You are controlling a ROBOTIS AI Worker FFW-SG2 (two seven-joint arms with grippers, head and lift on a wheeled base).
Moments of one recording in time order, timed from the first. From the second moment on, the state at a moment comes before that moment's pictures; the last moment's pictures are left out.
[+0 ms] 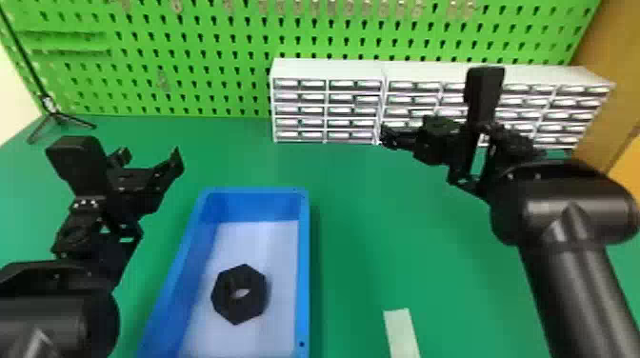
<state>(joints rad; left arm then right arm) -0.04 0.13 0.10 -1.77 0.16 0.21 -0.06 -0.43 -0.09 0.02 -1.58 -0.10 0.59 0.48</state>
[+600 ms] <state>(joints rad) -0.04 0.13 0.09 -1.77 0.18 0.21 -0.05 -0.28 -0.05 -0.02 -1.60 -0.11 0.43 0.27</state>
